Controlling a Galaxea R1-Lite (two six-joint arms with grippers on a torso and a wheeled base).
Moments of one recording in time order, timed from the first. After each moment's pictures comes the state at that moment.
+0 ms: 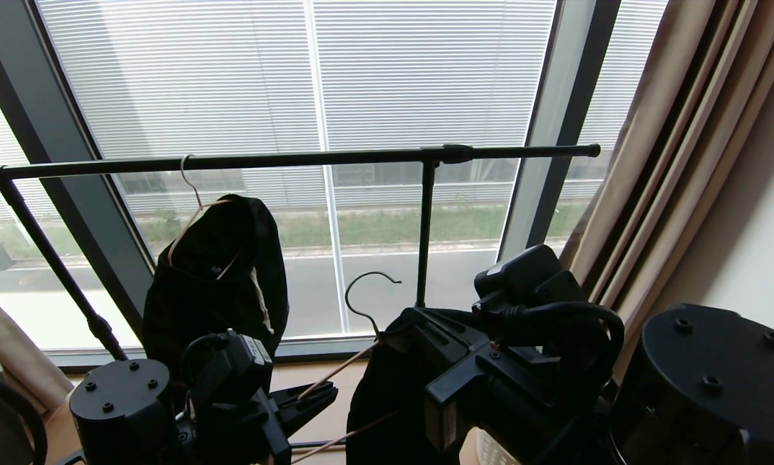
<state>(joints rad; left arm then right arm) -0.55 1.89 -0.05 -1.57 -0.34 0.10 1.13 1.67 -0.68 -0.84 -0.53 0.09</state>
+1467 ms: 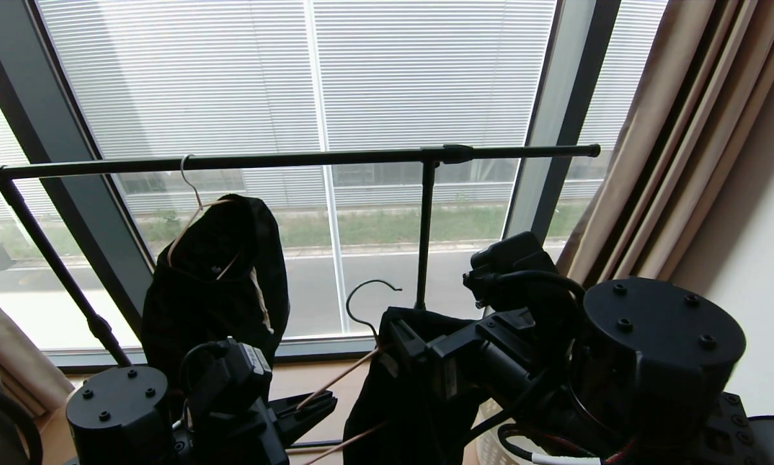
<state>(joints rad) -0.56 1.88 -0.03 -1.57 -0.34 0.10 1.03 1.73 -0.70 -0.85 -0.55 0.08</state>
